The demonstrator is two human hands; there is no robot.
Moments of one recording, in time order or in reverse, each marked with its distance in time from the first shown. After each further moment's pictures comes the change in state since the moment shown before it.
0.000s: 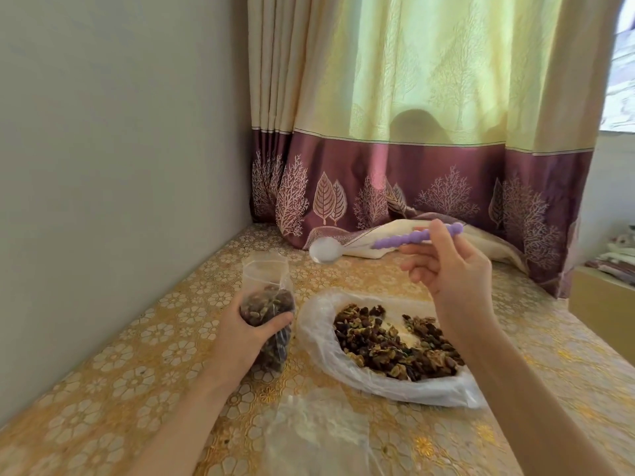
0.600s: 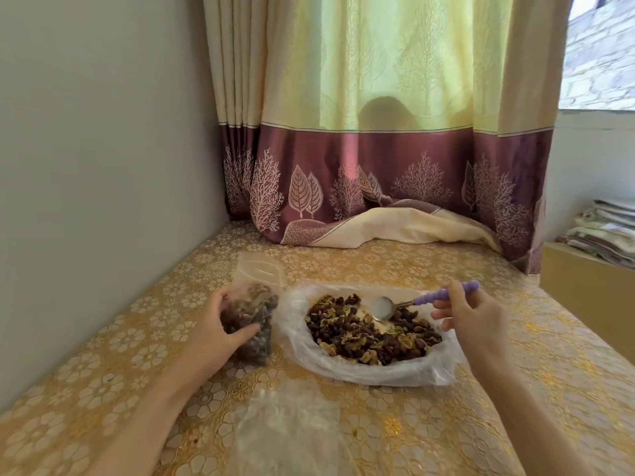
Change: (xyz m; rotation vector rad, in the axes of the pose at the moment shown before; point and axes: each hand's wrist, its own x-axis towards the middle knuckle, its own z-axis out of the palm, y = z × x) left_hand 0.003 -0.003 -0.005 0.247 -0.197 0.011; right_hand -0.017 0.055 -0.104 -0.505 0.254 0.077
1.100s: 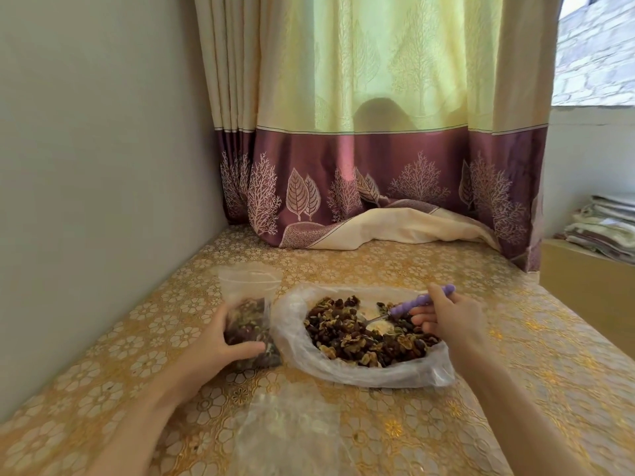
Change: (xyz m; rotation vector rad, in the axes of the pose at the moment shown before) left_hand -0.005 0.004 -0.007 -0.121 -0.260 -0.119; right_hand 0.006 0.000 0.018 0.092 -0.064 0.256
